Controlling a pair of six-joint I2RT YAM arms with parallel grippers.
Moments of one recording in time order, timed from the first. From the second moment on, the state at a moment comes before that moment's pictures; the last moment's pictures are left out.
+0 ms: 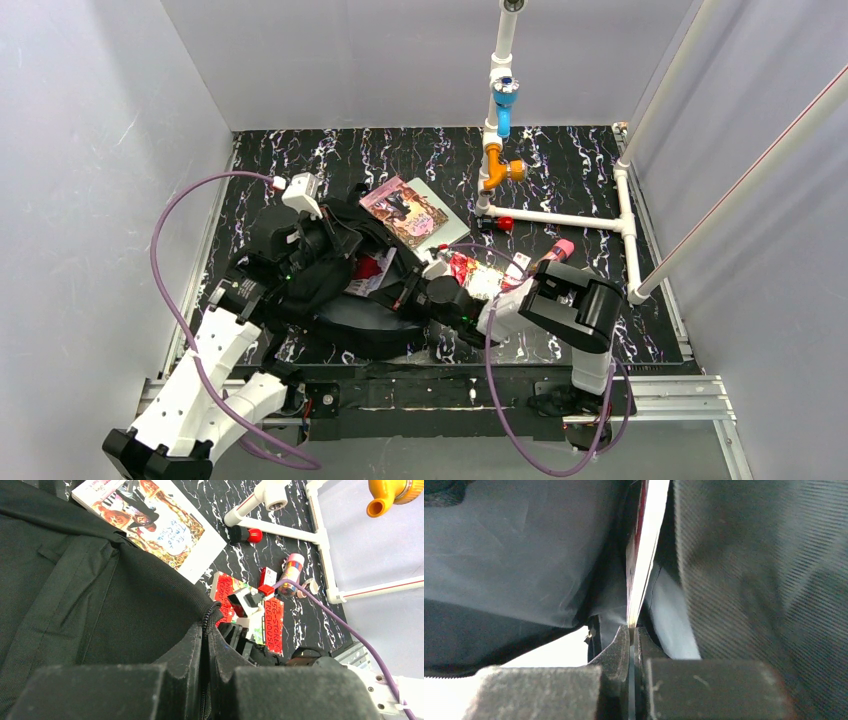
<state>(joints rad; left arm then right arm) -0.43 0.82 0.92 -0.51 0.11 -0.54 1.14 1.85 0.62 1.04 0.11 1.38</state>
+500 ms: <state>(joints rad) -0.43 0.87 0.92 -0.52 0.11 -0.47 1.21 2.06 1.01 0.66 0.14 1.25</state>
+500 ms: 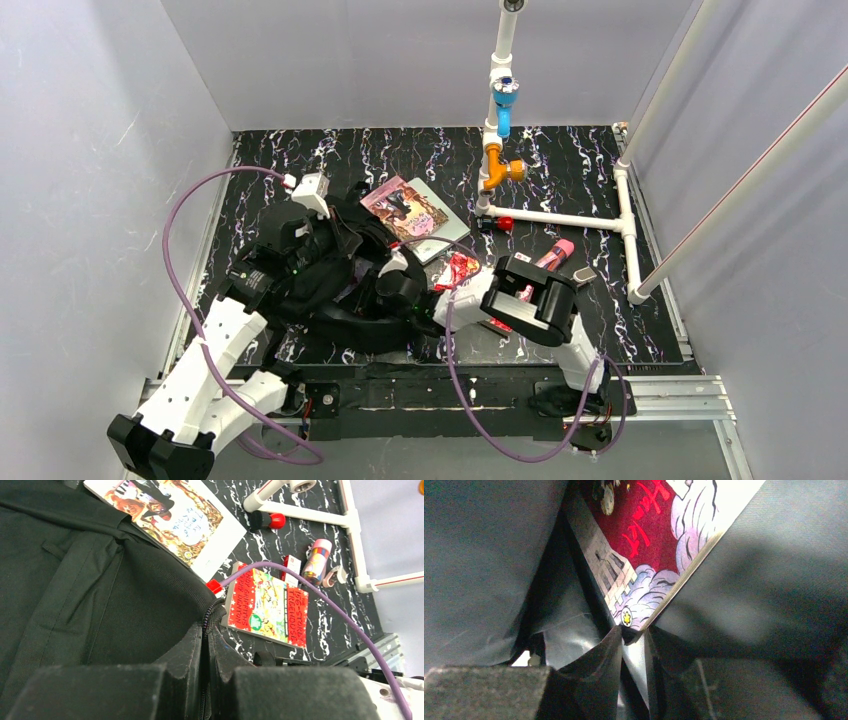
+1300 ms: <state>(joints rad) -0.43 0.88 0.88 -0.57 -0.07 -0.26 1.18 1.63 0.97 0.03 0.04 0.58</state>
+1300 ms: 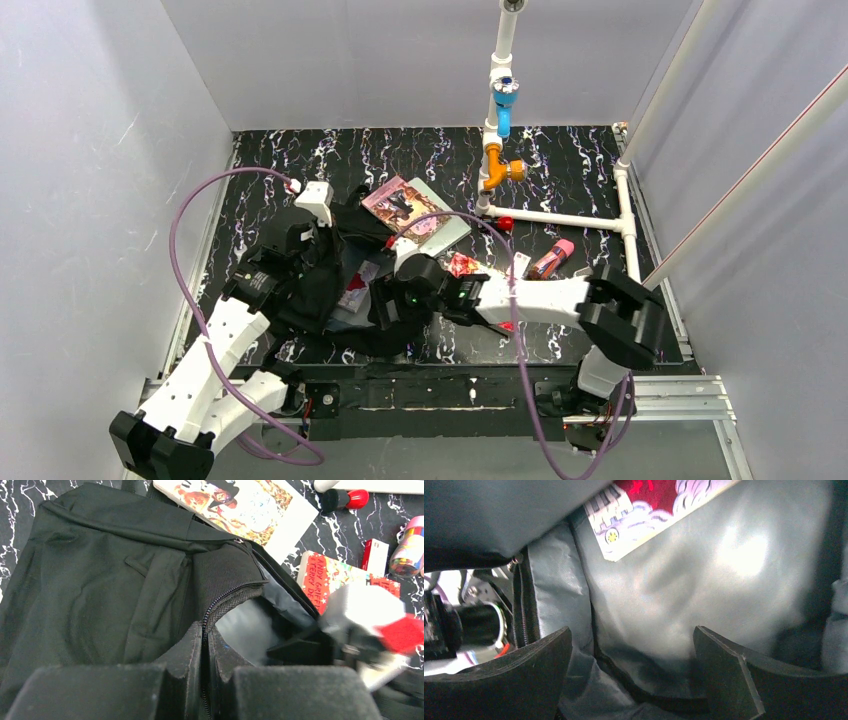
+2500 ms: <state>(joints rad) -0.43 0.81 0.92 -0.79 -0.31 -0.24 1.09 1.74 0.98 0.22 -0.22 0.71</state>
